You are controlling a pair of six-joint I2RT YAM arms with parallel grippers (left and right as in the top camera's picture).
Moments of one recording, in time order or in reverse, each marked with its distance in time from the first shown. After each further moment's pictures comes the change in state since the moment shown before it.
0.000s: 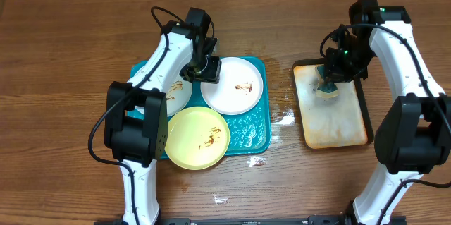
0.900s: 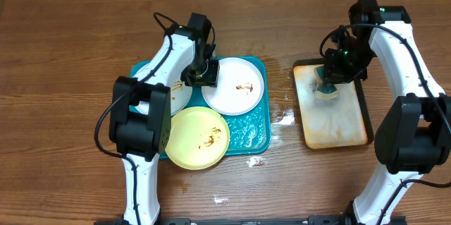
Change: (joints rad) left arm 0.000 0.063 -0.001 -0.008 -0.011 -0.065; right arm 0.000 0.000 0.000 -0.015 -0.016 0.000
